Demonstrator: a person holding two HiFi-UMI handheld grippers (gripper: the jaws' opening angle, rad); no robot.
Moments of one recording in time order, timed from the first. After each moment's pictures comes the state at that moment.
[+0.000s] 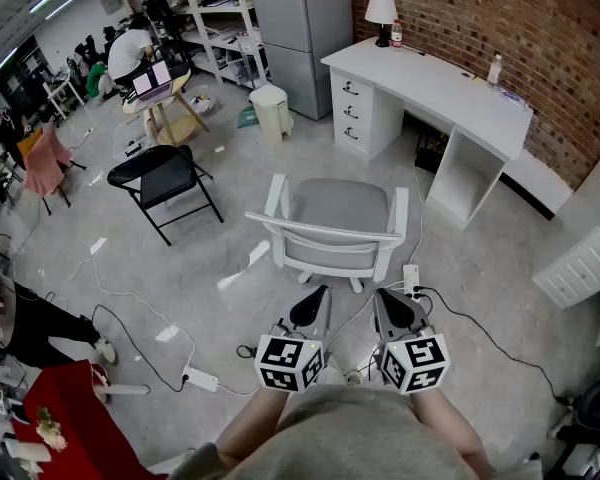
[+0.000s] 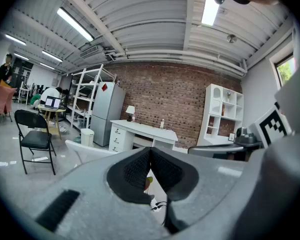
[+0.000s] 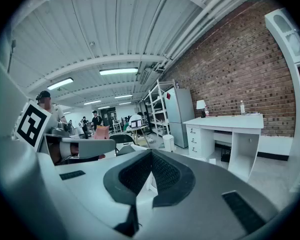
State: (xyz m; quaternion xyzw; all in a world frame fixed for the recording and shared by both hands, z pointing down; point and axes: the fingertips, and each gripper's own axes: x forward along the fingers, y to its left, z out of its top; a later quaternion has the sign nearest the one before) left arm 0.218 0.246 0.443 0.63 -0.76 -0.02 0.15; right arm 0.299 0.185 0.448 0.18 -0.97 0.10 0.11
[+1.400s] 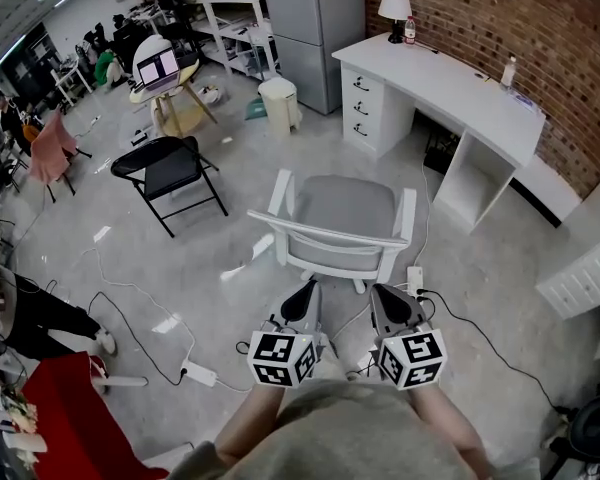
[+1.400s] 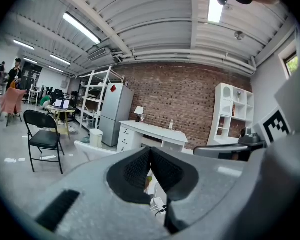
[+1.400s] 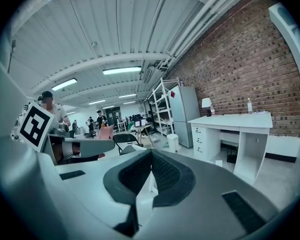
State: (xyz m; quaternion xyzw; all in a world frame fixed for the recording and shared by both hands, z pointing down) left arm 0.180 0.238 0.451 0.59 -0.79 -0.02 0.15; right arm 0.269 0.167 0.454 0.15 -0.98 0.10 0.11
